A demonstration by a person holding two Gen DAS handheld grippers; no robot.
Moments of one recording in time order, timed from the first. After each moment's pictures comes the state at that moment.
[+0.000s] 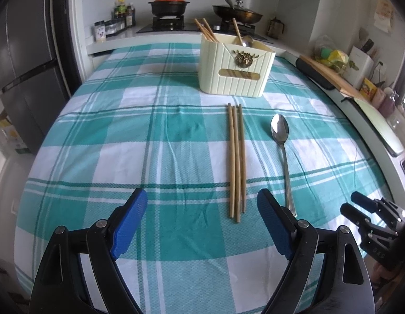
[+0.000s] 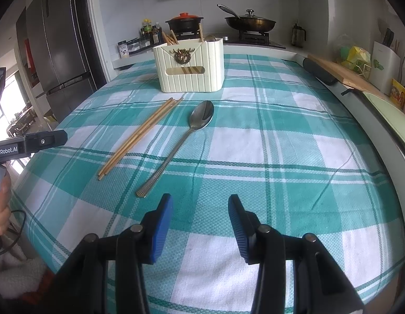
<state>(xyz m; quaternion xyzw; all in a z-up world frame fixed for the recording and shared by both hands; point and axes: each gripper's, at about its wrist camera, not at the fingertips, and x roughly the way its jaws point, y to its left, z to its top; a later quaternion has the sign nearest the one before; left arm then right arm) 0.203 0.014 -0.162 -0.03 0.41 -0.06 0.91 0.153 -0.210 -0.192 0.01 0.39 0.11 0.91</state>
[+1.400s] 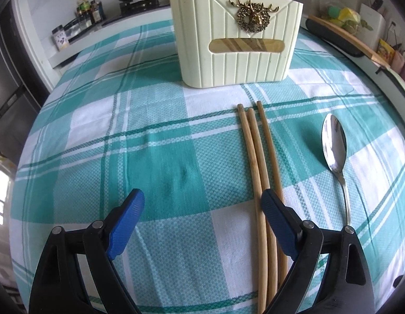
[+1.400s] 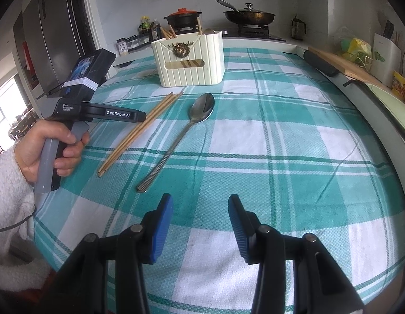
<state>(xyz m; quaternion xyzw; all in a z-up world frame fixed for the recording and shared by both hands) 0.356 -0.027 -0.223 0.06 0.46 -0.07 0.88 0.154 -0.208 -0.198 0.01 0.41 0.12 0.91</state>
